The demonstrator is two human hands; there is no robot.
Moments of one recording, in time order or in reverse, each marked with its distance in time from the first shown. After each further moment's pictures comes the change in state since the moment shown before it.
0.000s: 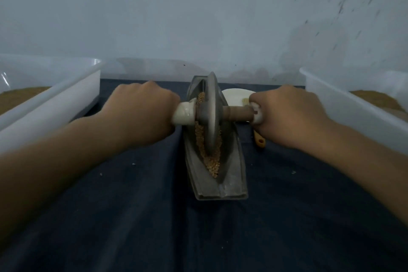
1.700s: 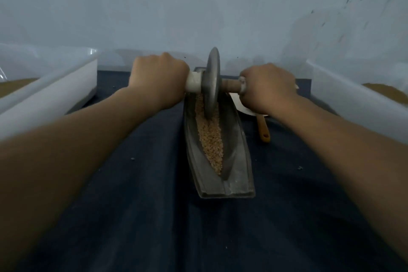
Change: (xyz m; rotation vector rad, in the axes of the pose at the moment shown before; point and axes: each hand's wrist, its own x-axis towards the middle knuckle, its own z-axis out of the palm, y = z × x) left_hand 0.063 0.011 0.017 0.063 -0.001 -0.155; right_hand 0.064 -0.019 0.027 0.030 -0.086 0.179
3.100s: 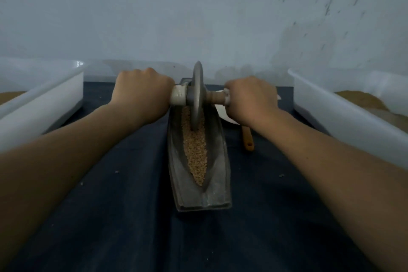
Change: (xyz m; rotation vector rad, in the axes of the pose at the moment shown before) left_hand -0.005 0.000 0.004 0.025 0.067 0.031; right_hand -0.004 0.002 0.007 -0.011 0.078 -0.018
